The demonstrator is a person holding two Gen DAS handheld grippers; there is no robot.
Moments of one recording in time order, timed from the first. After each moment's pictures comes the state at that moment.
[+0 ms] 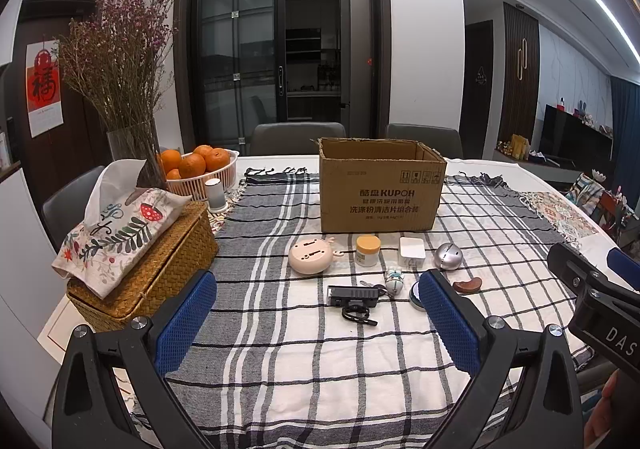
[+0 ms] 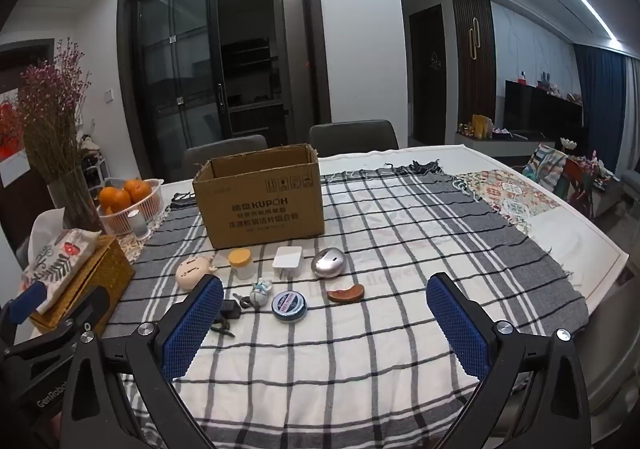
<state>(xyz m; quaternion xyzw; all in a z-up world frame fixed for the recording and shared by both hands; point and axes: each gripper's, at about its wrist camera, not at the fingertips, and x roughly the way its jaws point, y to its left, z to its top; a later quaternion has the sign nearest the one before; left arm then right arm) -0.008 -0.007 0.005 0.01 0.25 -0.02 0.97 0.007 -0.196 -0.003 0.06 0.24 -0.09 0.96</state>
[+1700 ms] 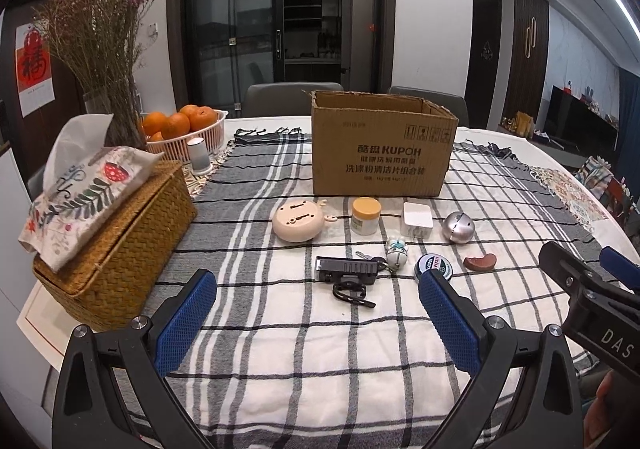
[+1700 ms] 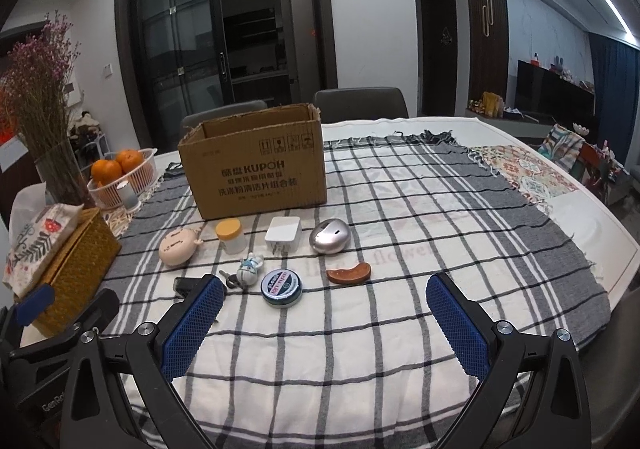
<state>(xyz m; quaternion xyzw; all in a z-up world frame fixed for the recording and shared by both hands) 0.038 -0.021 -0.043 0.00 0.31 -0.02 0.95 0.054 -0.204 -0.048 0.06 0.29 -0.07 0.95</state>
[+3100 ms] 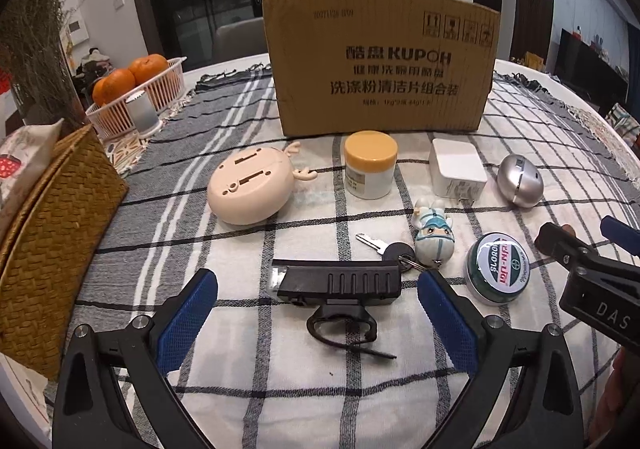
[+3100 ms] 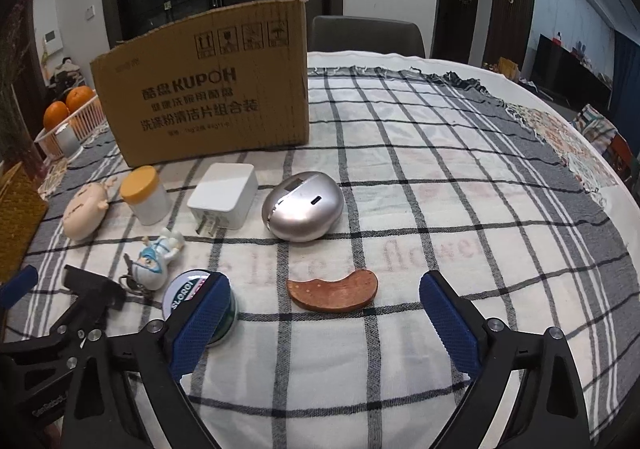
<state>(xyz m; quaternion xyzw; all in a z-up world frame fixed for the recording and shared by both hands) 0.158 -0.058 -0.138 0.05 0.40 -0.02 0.91 0.184 -0.235 -0.144 0.03 0.40 -0.07 0.92</state>
